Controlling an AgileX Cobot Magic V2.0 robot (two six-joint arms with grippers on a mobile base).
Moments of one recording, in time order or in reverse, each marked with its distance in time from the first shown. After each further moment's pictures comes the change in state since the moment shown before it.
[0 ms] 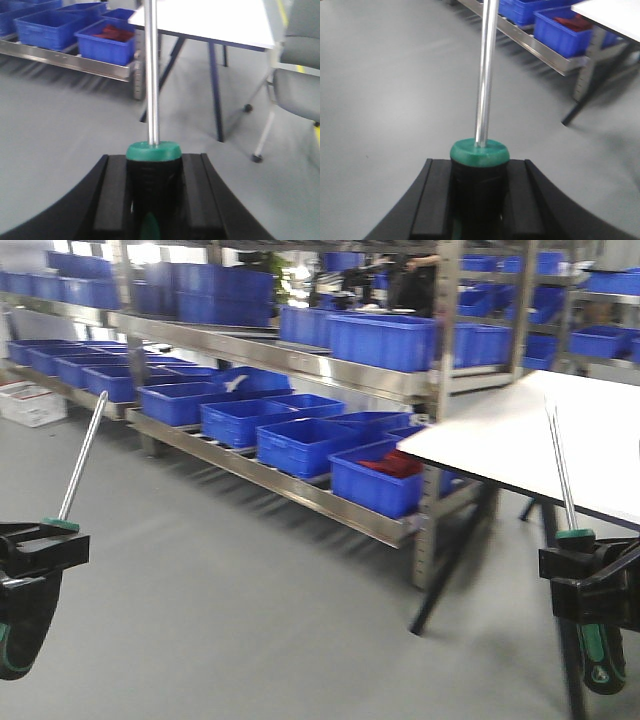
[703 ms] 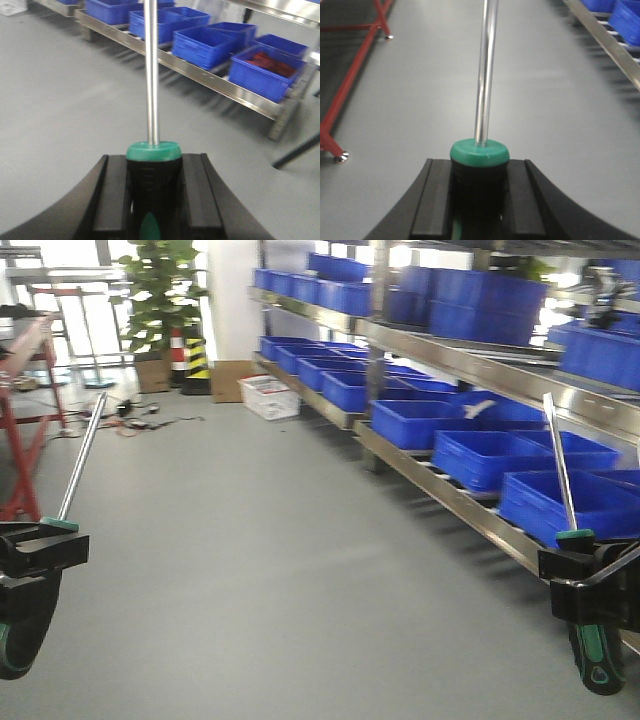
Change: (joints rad) left arm 0.000 0.000 0.000 0.000 0.000 0.000; right arm 0.000 0.000 0.000 0.000 0.000 0.000
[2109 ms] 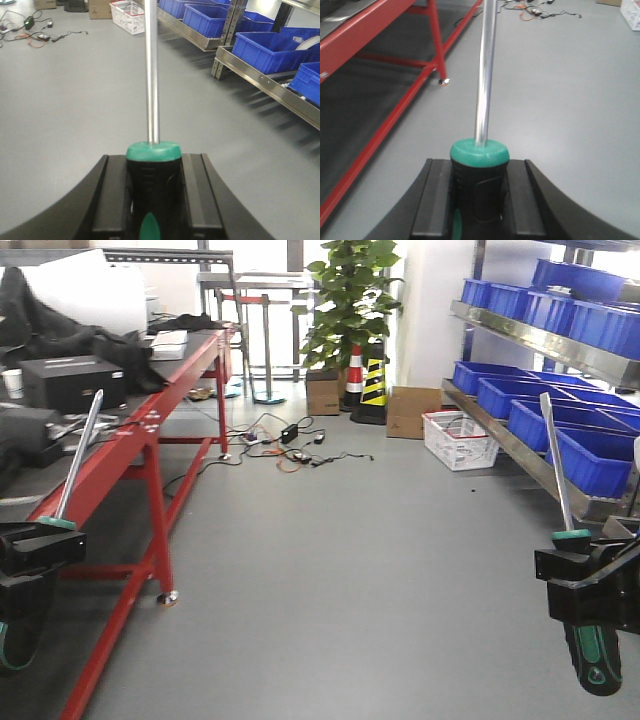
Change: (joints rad) left arm 0.000 0.000 0.000 0.000 0.000 0.000; right arm 0.000 0.000 0.000 0.001 0.000 0.000
